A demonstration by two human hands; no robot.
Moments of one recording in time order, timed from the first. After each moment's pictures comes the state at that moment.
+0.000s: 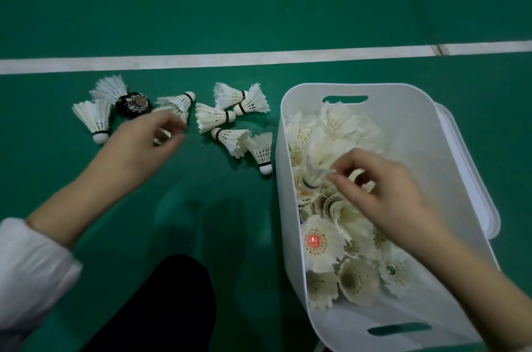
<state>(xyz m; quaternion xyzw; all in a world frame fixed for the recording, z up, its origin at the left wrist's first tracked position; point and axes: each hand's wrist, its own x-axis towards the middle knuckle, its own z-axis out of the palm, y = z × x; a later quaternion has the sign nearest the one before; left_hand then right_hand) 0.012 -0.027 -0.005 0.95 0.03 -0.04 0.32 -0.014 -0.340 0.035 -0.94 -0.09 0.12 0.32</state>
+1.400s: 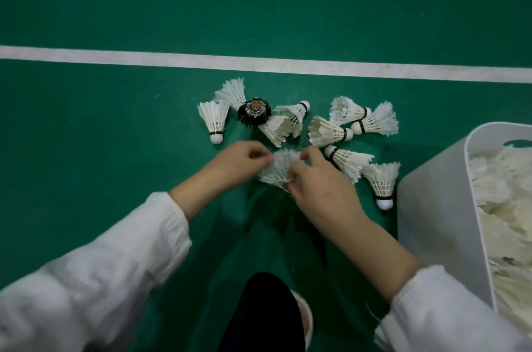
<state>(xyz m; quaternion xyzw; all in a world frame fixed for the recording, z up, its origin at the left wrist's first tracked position) 0.036 0.071 -0.084 0.89 0.12 -0.20 0.40 0.031 -0.101 -0.051 -0.94 -0.24 0.17 0.17</state>
